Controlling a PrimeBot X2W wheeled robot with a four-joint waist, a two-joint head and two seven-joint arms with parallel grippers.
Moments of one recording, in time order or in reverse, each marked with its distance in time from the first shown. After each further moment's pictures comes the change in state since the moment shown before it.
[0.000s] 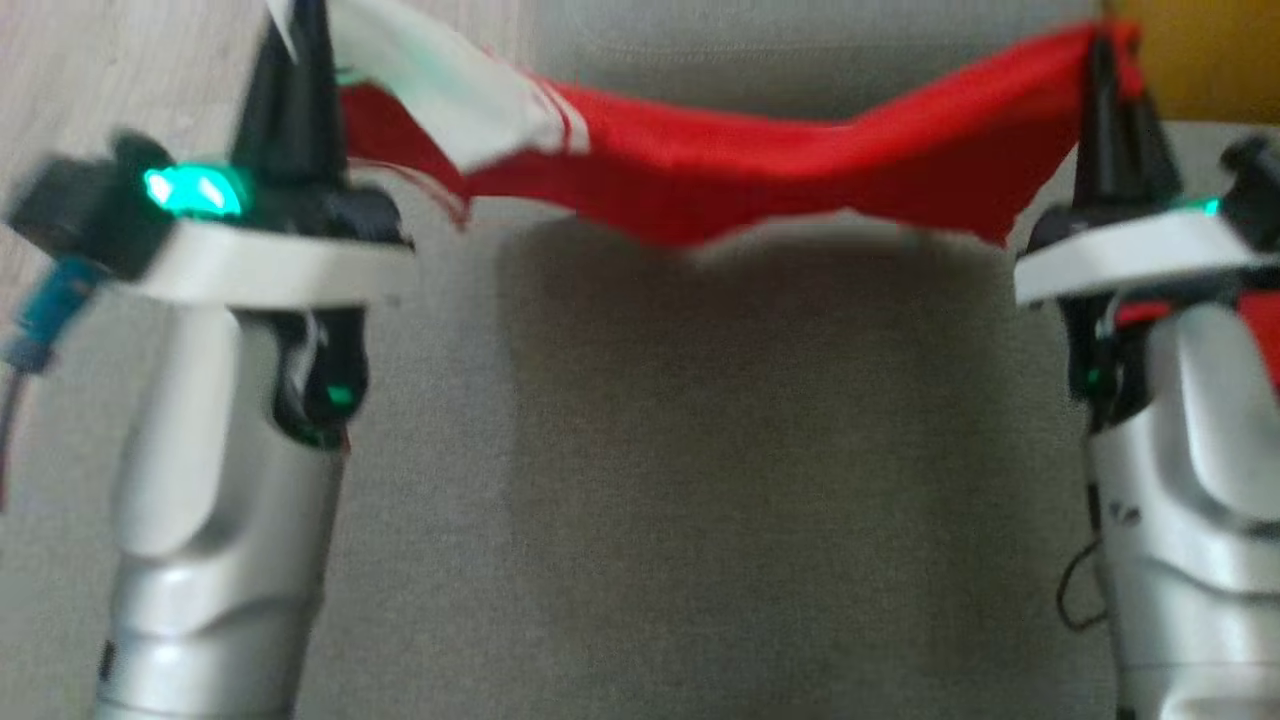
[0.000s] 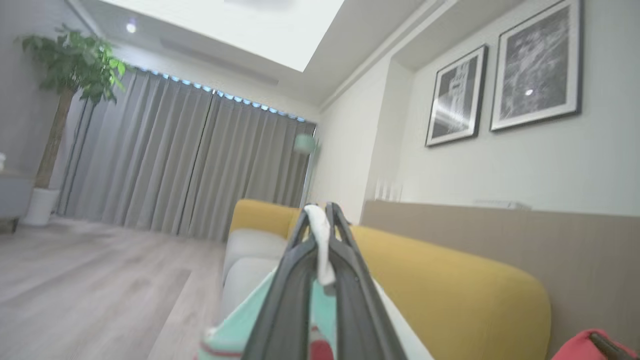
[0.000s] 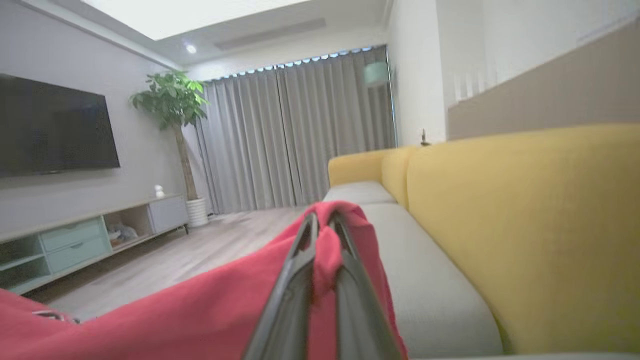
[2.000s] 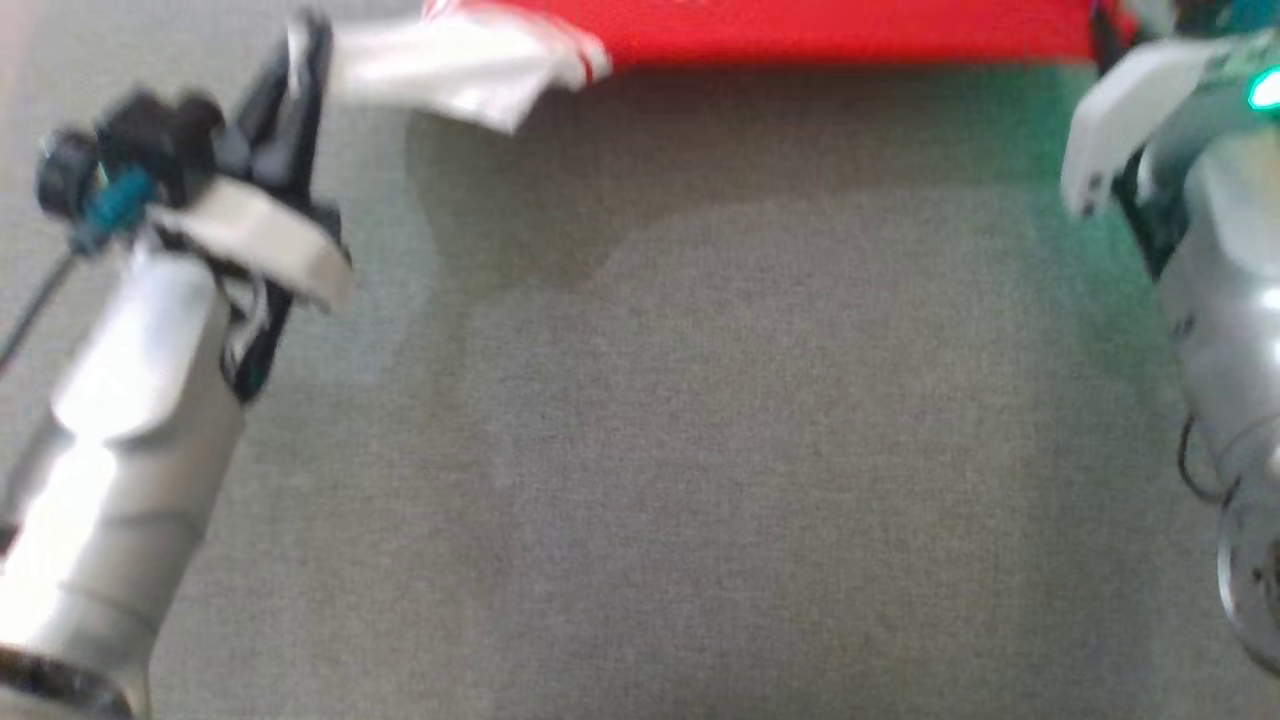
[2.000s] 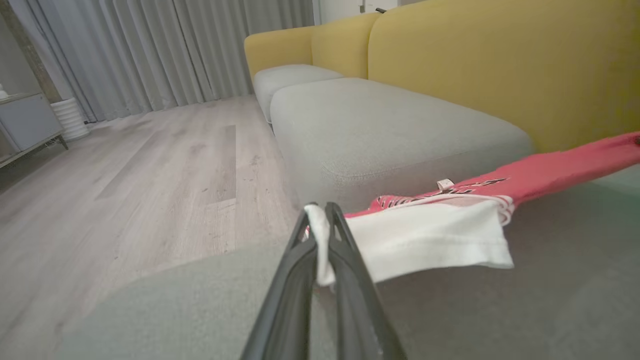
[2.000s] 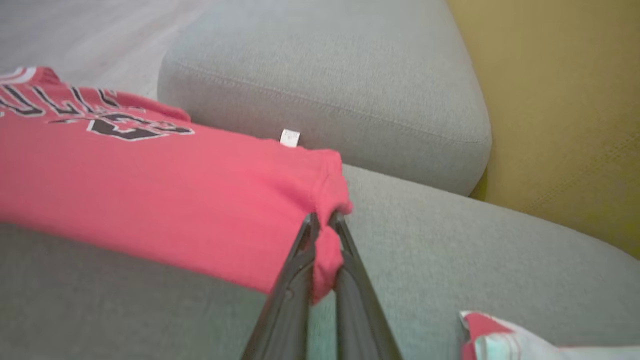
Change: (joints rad) left arm -0.322 0.233 -0.410 0.587 -0.022 -0.020 -0.115; right arm -0.583 -0.144 0.016 0.890 -0.376 0.000 0.112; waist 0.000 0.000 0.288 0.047
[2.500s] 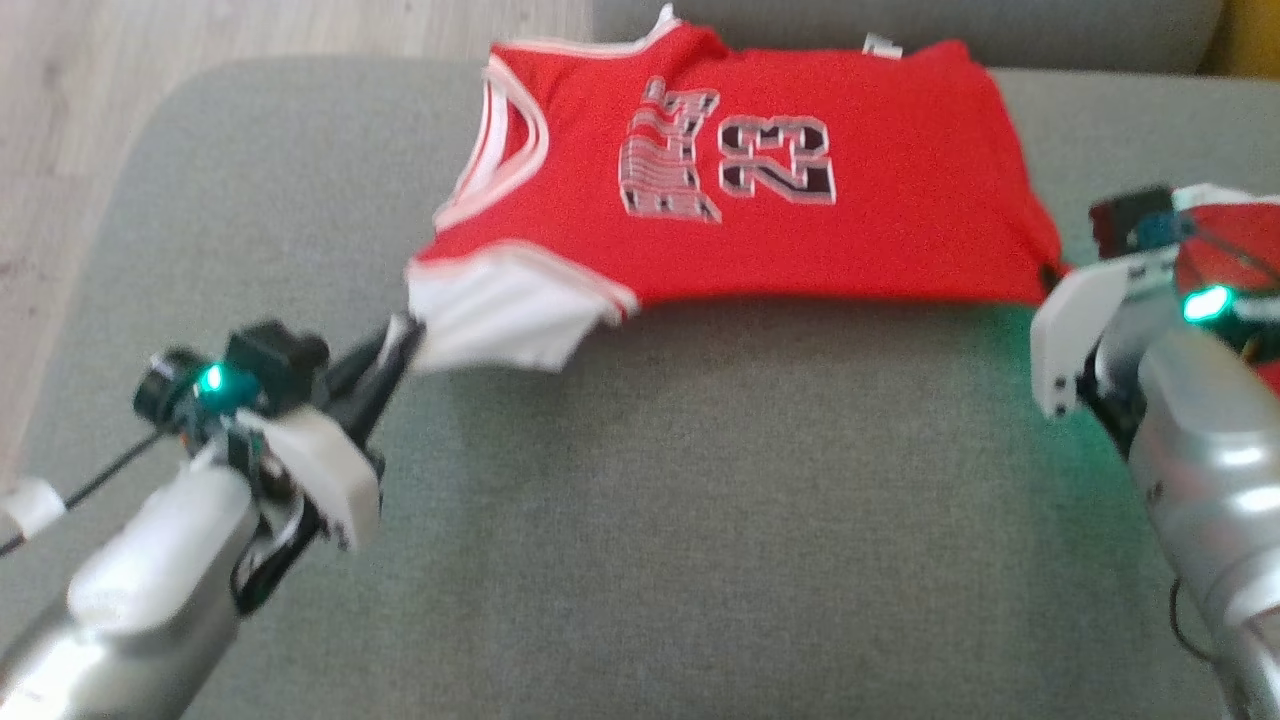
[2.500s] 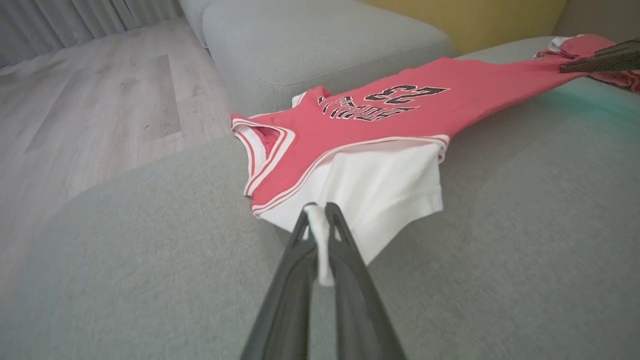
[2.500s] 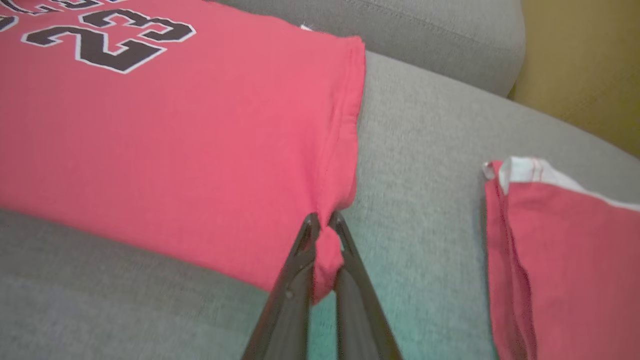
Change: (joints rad) left arm 0.290 0.192 -0.270 -0.288 -0.154 0.000 0.201; right arm 0.251 -0.039 0.283 0.016 0.260 0.000 0.121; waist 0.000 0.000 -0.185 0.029
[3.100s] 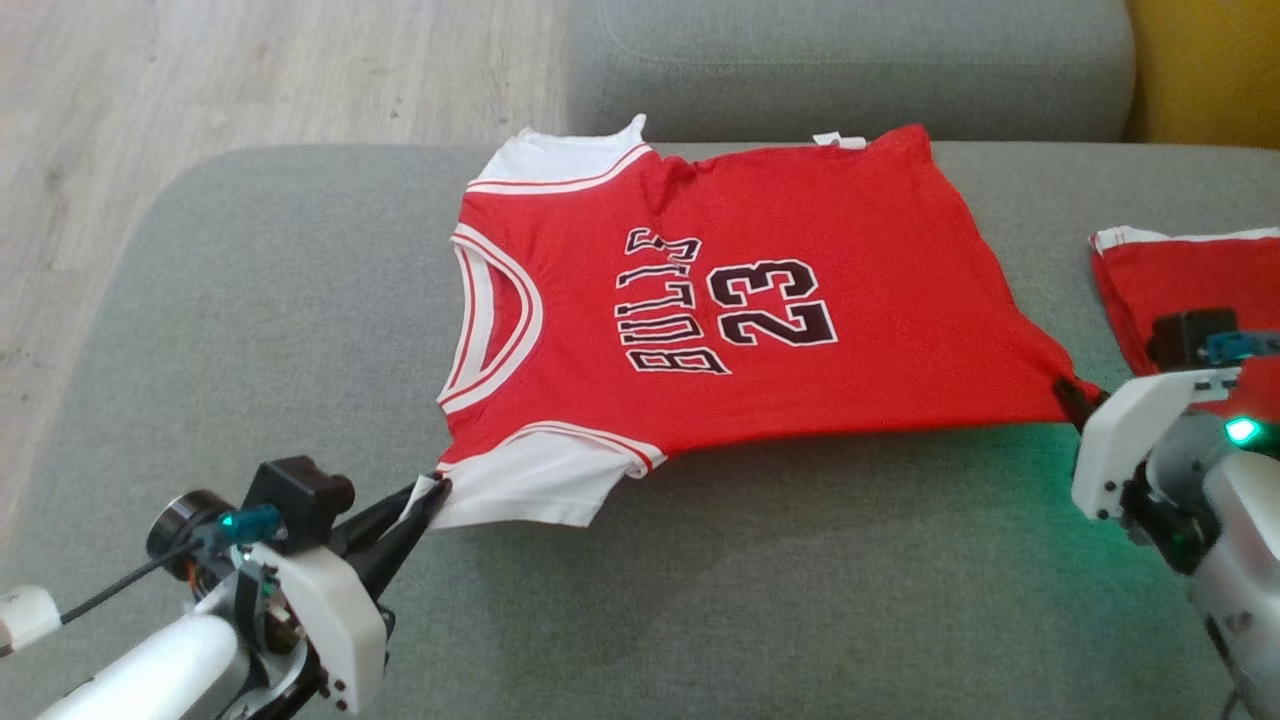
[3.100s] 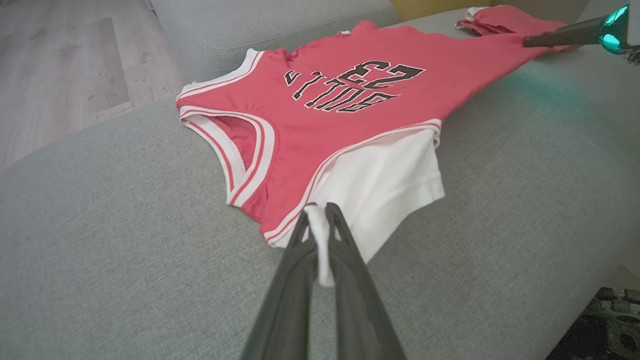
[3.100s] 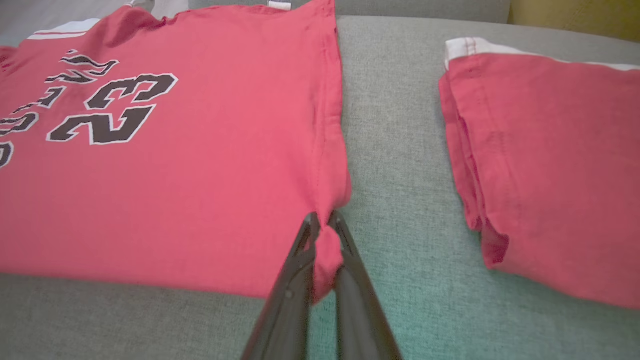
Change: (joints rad) left arm 0.261 0.205 -0.041 -0.454 -0.100 0.129 0.234; right arm 0.348 -0.164 0.179 -0.428 0.522 0.000 0.167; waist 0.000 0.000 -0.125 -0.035
